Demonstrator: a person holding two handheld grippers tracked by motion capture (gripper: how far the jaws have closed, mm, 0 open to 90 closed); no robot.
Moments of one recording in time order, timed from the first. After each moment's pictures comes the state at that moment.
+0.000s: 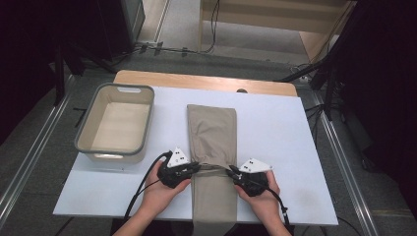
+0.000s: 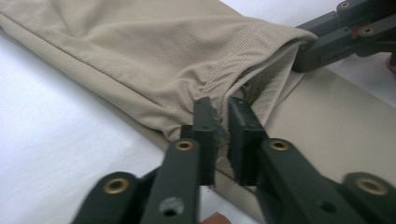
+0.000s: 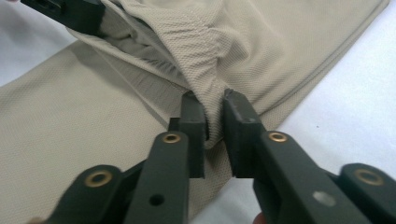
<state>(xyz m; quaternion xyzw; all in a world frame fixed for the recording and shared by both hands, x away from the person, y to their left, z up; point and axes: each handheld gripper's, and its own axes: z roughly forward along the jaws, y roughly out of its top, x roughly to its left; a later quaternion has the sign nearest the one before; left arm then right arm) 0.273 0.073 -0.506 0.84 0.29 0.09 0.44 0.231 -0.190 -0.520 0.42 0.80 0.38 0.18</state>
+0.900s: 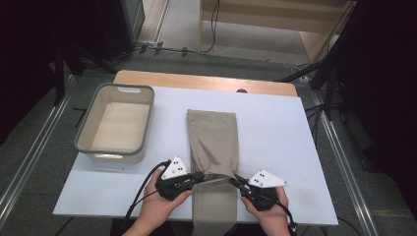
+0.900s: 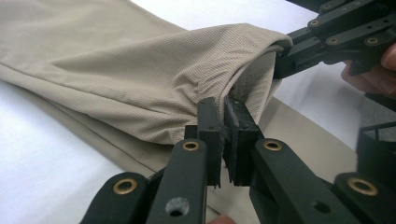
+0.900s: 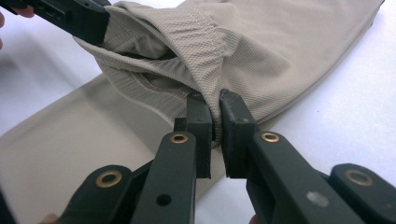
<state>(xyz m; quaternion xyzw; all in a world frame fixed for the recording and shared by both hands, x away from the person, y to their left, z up) 0.233 0.077 -0.483 0.83 0.26 0.05 0.48 0.186 -0.201 -0.501 0.41 0.79 0.43 0.18</state>
